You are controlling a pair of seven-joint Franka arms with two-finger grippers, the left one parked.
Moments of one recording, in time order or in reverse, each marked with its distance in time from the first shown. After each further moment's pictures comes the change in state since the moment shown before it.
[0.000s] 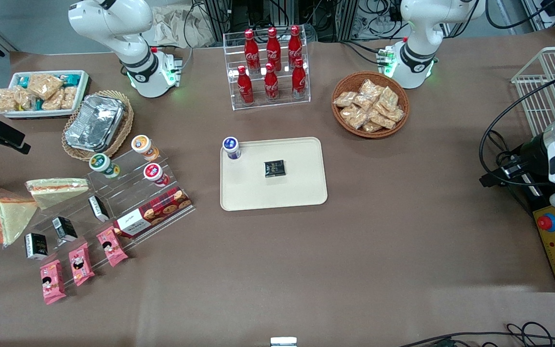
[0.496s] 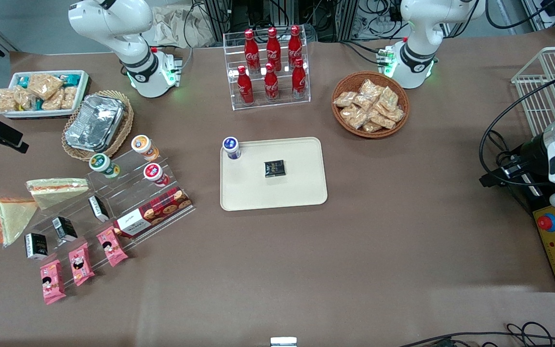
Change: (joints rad) arm -0.004 -0.003 -0.010 0.002 0.000 -0.009 0.010
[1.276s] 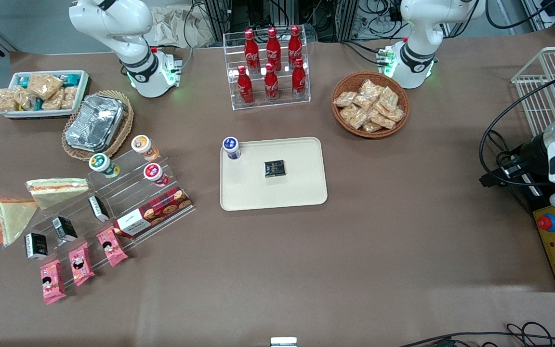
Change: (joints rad) arm -0.170 0.016 -0.137 -0.009 -0.001 0.062 -0.001
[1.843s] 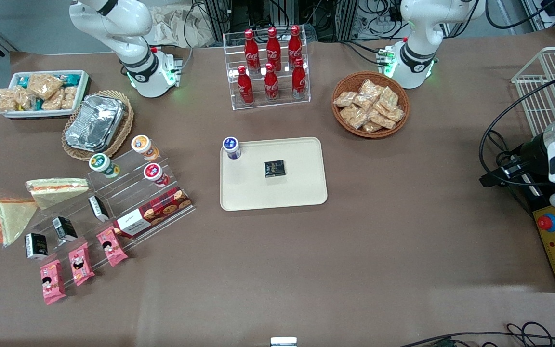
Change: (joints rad) arm -0.027 0.190 0.006 -0.024 0.026 0.273 -0.017
